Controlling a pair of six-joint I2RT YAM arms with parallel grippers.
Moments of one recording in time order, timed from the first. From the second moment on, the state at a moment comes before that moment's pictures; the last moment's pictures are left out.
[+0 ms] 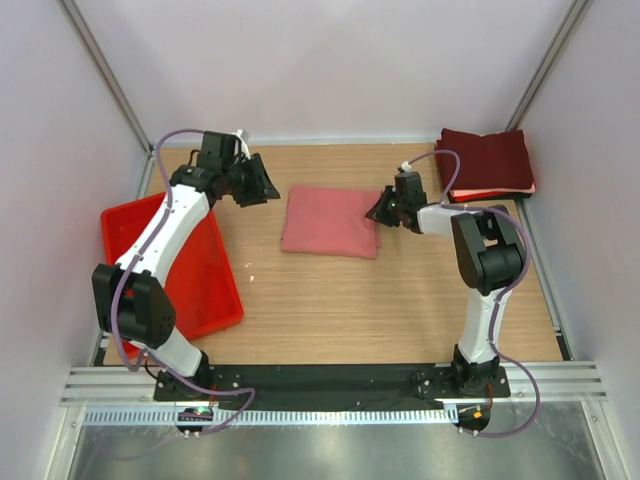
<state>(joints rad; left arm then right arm) -0.26 1.61 1.49 -0.66 0.28 -0.52 0.27 1.99 1.15 0.10 -0.15 0.65</state>
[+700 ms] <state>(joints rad) -0.26 1.59 1.47 -0.66 0.24 -0.51 0.21 2.00 1.45 -0.30 -0.18 0.43</state>
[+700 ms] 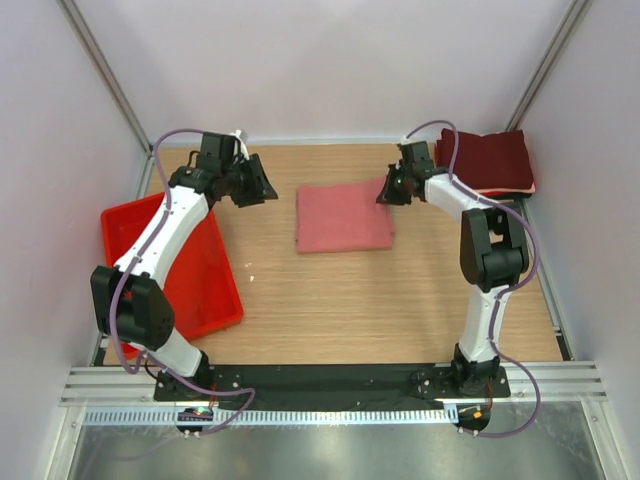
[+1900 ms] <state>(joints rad) -0.26 1.59 1.45 -0.65 0.39 -0.53 -0.27 2.32 2.63 -1.02 -0.08 -0.04</state>
